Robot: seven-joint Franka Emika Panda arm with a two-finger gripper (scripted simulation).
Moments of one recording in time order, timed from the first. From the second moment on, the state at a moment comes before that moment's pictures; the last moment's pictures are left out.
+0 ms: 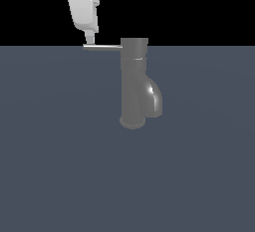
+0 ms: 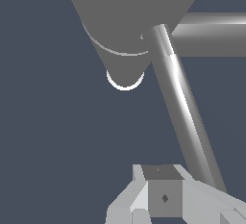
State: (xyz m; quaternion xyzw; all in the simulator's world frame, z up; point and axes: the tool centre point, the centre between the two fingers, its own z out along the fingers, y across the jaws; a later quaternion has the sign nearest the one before) arm -0.007 0.101 0.285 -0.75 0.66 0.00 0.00
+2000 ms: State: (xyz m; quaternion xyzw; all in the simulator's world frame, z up) arm -0.096 0.025 0.285 -0.76 0.65 0.00 0.00
